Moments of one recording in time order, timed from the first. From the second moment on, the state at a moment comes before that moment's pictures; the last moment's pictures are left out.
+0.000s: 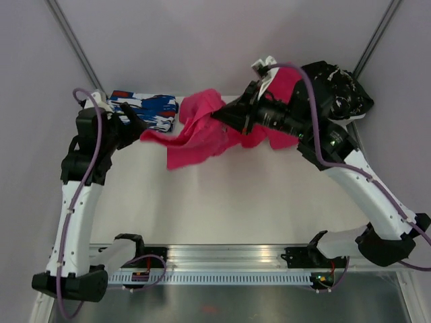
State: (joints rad) left arm -0.10 1.08 1.34 -0.74 -0.06 -0.47; right arm 0.71 1.38 1.81 -0.39 -0.41 0.29
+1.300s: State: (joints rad) left arm -0.45 1.67 1.24 -0.40 0.08 -0.58; right arm 0.65 0.50 1.05 -1.18 0.67 0.84
